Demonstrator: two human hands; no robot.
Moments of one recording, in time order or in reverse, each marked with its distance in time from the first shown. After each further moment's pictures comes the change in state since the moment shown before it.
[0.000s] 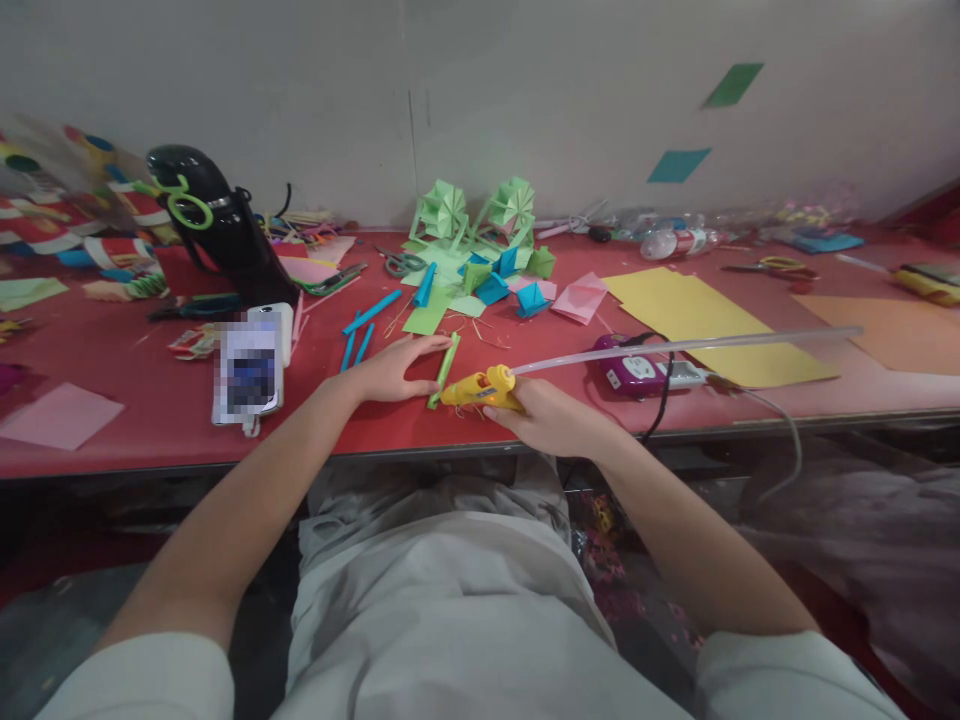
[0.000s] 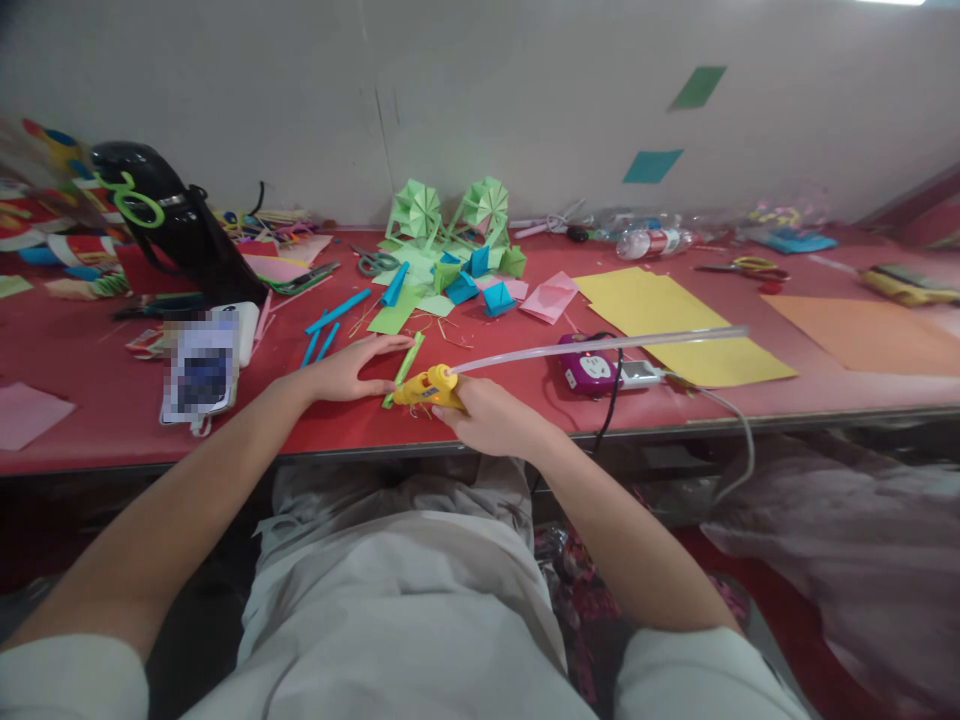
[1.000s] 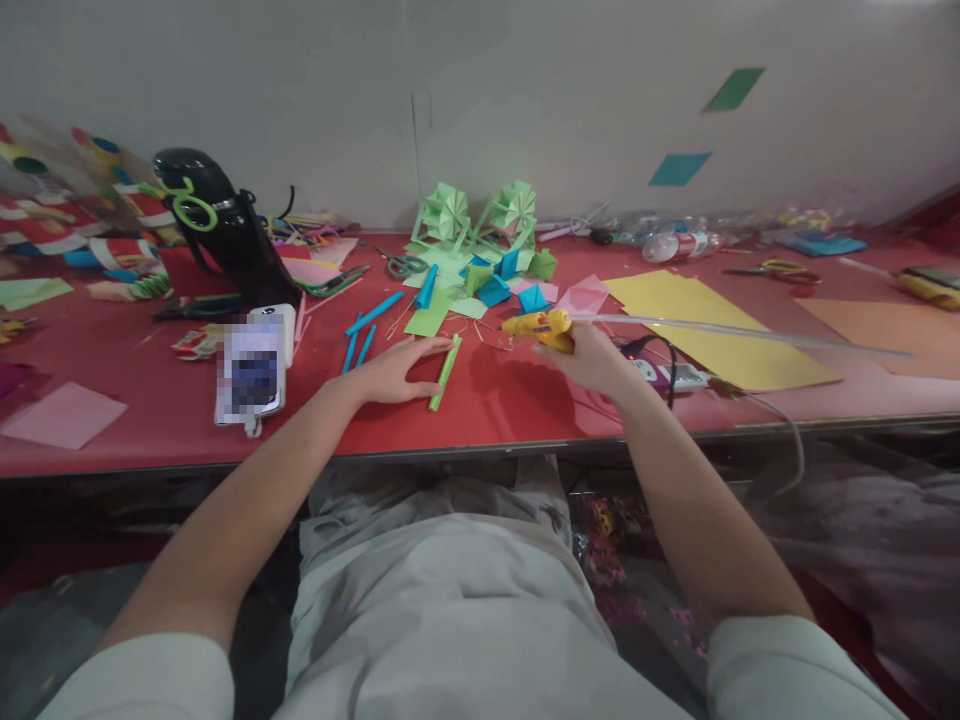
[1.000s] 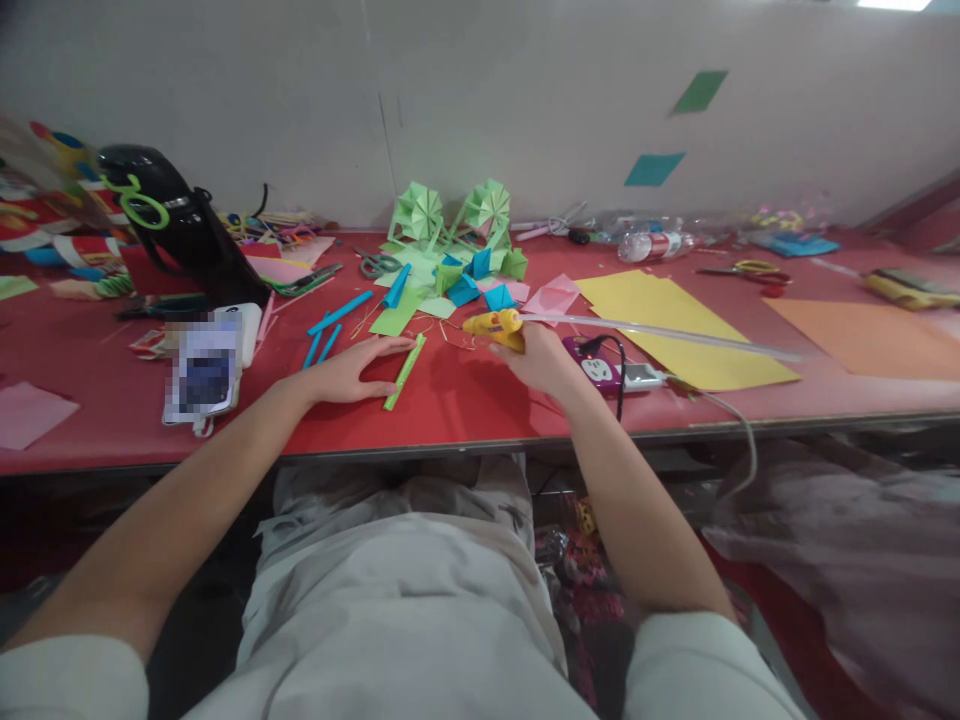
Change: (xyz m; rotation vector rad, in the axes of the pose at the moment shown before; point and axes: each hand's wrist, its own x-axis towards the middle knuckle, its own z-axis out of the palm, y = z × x) left_hand -0.002 0.004 -0.002 -0.011 -0.012 -0.011; right_hand 0.029 0.067 -0.041 -0.041 0.443 0.253
